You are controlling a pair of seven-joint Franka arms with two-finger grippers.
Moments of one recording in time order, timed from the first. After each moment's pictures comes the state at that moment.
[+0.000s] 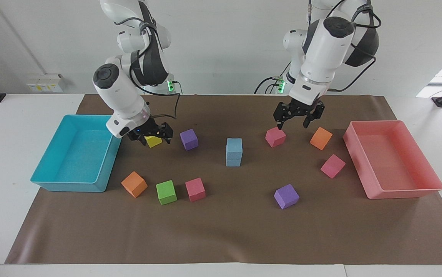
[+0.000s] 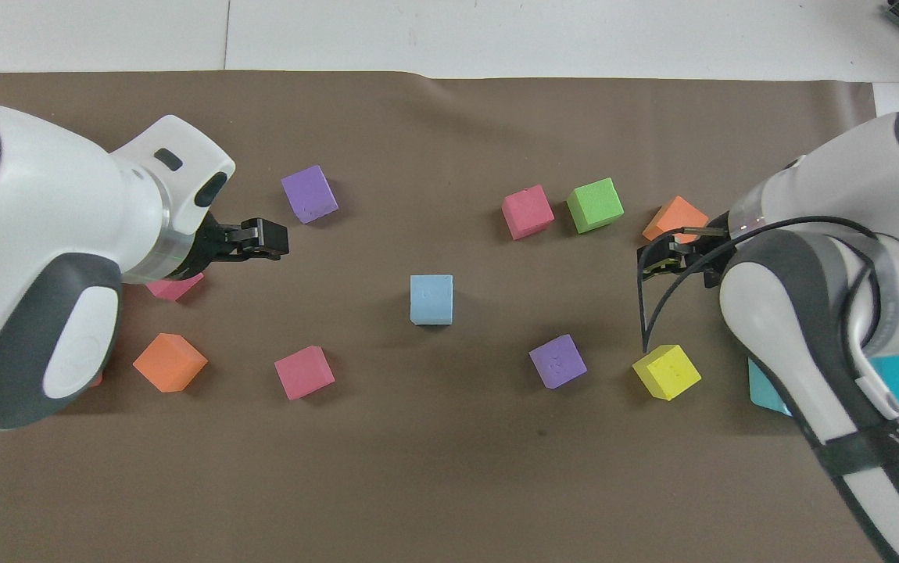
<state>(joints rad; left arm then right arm) -0.15 0.00 -0.18 -1.74 -0.04 1.81 -0.38 0.14 0.12 -0.06 -1.80 0.17 1.81 0.14</state>
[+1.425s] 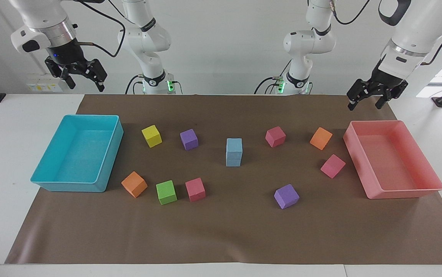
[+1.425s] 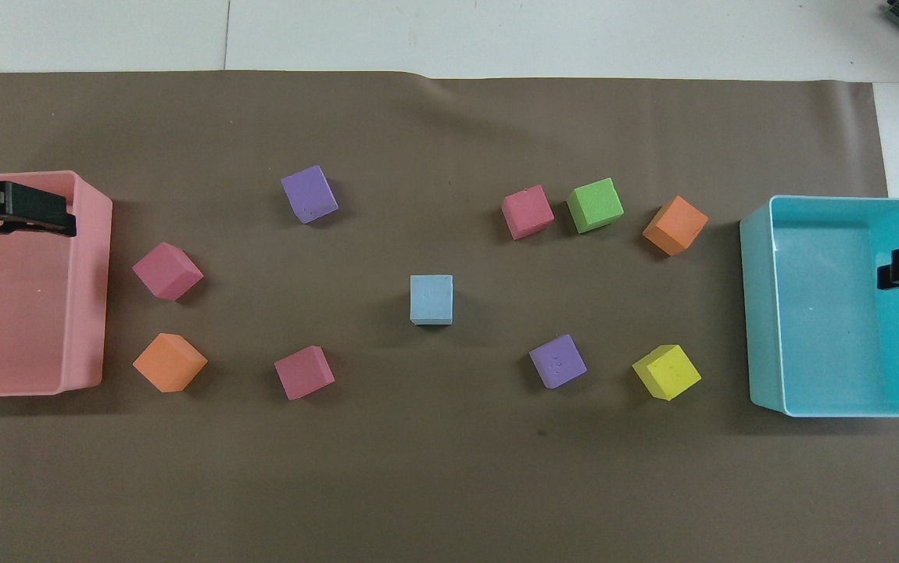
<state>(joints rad) -0.02 0.02 -0.05 -1.50 -0.04 1.62 -0.10 -0.02 -0.08 -0.06 -1.55 -0.02 1.48 0.06</state>
